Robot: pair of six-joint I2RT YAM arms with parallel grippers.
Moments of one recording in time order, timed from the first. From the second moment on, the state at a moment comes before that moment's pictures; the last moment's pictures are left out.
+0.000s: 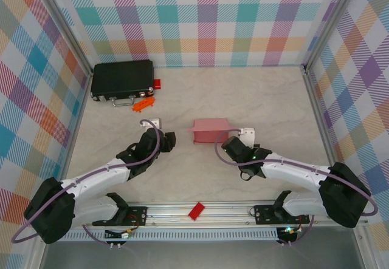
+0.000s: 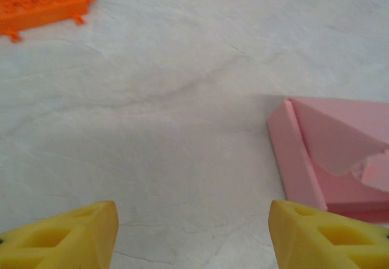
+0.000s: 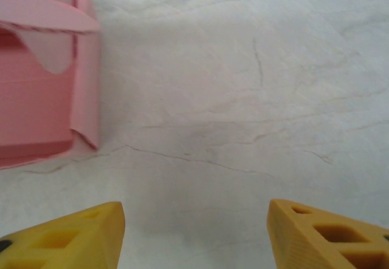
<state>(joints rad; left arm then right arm) -0.69 1.12 0.54 -0.04 -0.40 -0.55 0.87 1.23 0.59 -0.45 0.68 0.76</state>
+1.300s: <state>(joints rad) -0.63 1.59 1.09 -0.27 0.01 -0.52 0.45 1.45 1.03 -0.50 -0.08 0.29</state>
